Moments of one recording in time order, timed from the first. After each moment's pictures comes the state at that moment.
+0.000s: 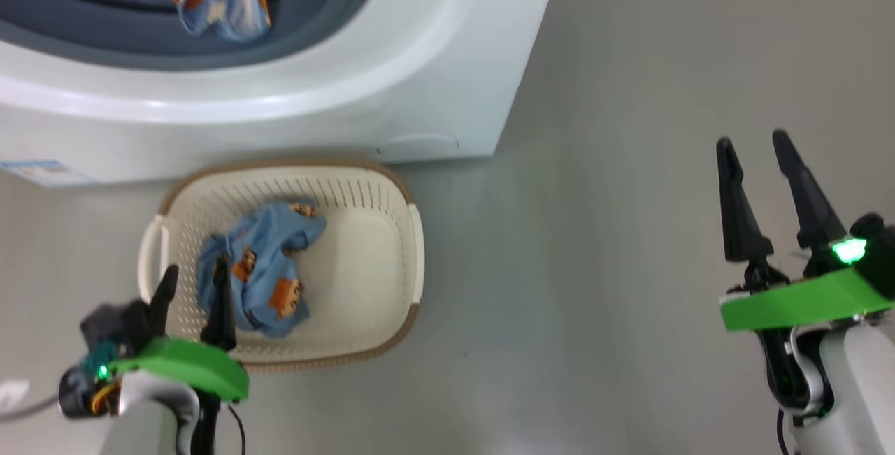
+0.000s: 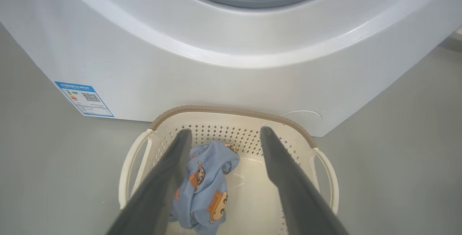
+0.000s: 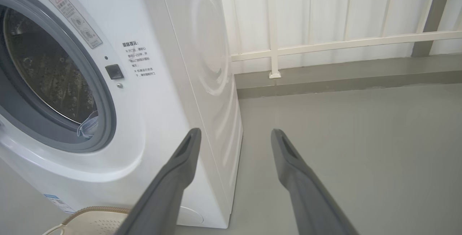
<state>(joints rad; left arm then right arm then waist) -0.42 0.11 -0.01 0.73 -0.30 -0.13 -0.26 -0.26 -0.19 0.06 0.11 0.40 0.13 -0.25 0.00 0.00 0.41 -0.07</state>
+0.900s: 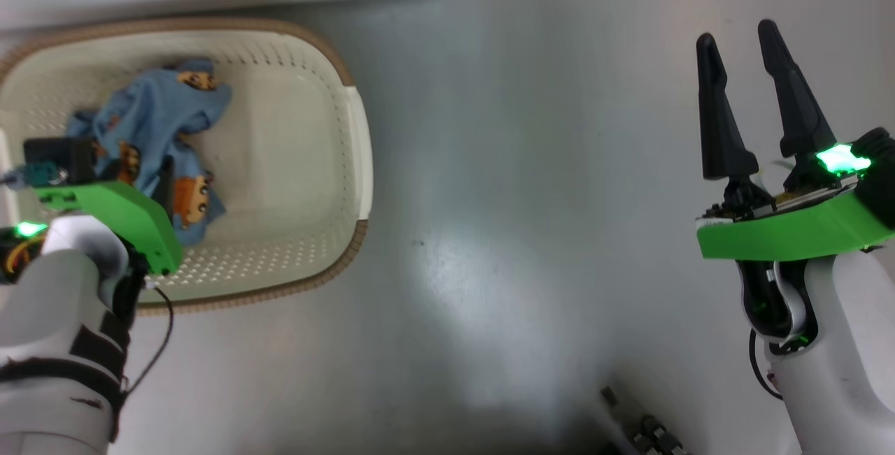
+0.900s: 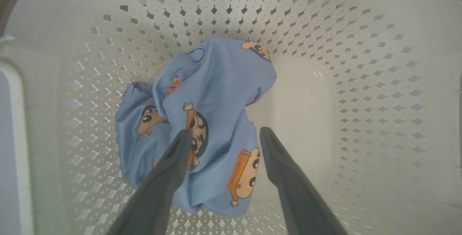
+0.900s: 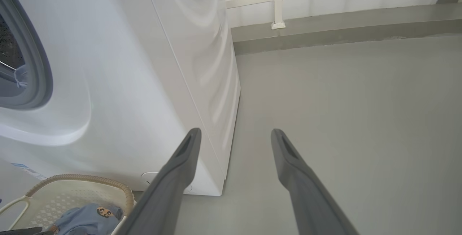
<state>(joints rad) -0.97 0.25 -0.17 1.27 -0.31 -0.12 -0.08 -0.45 -0.16 0.12 0.07 0.40 0.13 -0.25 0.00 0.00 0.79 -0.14</state>
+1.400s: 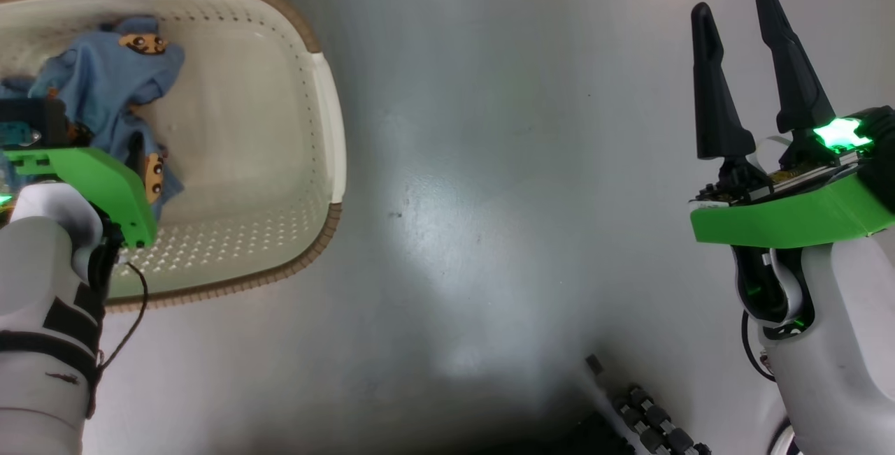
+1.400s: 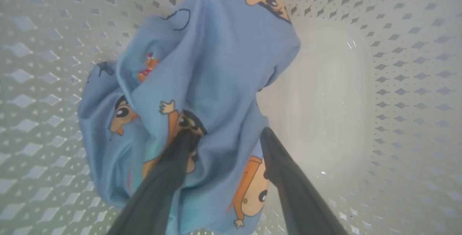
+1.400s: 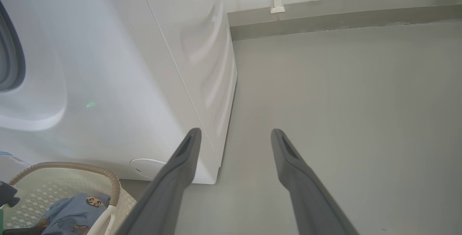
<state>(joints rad) -1.05 0.28 -0.20 1.29 -0.30 -0.07 0.01 -0.50 -0.15 0.13 0.04 0.40 0.13 -0.25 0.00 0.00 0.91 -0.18</state>
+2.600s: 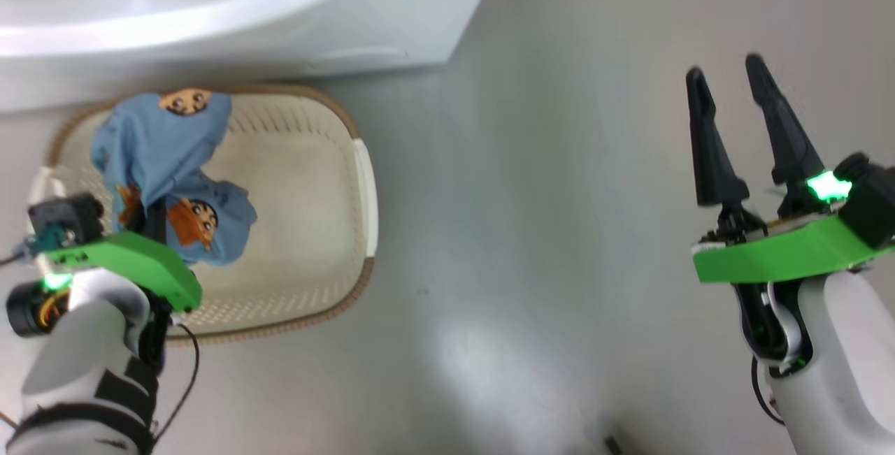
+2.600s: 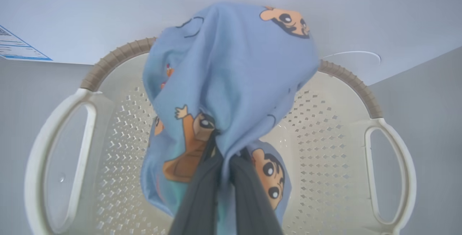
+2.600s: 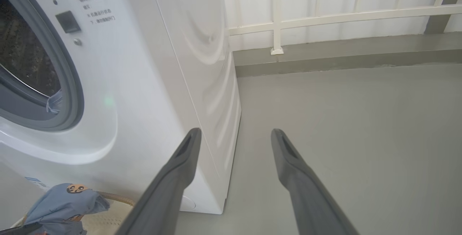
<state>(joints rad) -0.88 0.22 -0.16 1.28 -0.43 -0.12 -0.24 -0.41 -0.17 0.13 0.09 0.40 0.13 -0.25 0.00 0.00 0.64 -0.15</state>
